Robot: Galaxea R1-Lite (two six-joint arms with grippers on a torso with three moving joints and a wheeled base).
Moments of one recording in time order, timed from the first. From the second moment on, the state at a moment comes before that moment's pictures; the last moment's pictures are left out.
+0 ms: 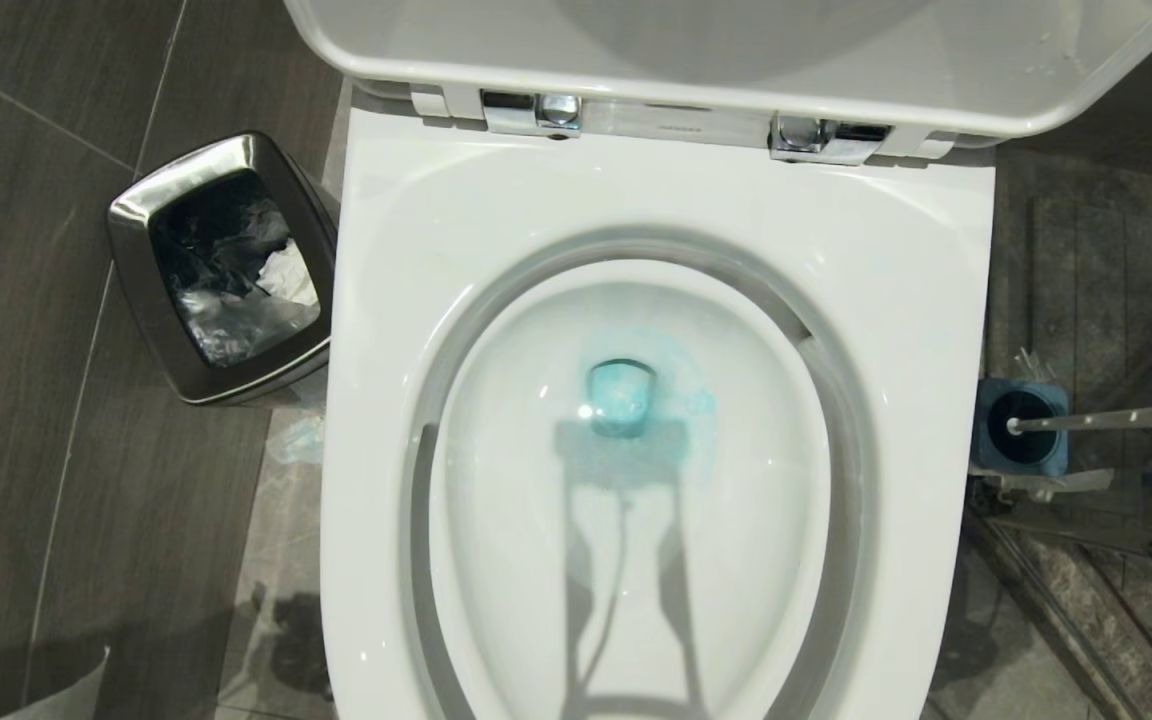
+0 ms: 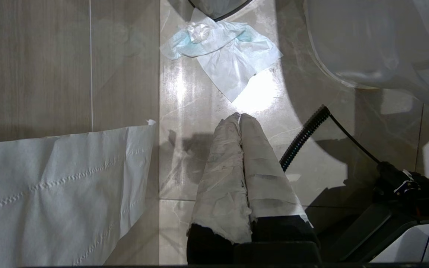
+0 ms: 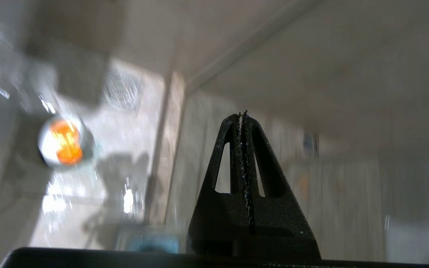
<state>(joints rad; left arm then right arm) 0.00 0.00 0.00 0.01 -0.01 0.11 0.25 1.10 -1.16 -0.36 -0.59 -0.51</state>
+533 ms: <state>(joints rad) 0.00 0.00 0.00 0.01 -0.01 0.11 0.31 1.05 -1.37 -0.15 -0.55 -0.59</state>
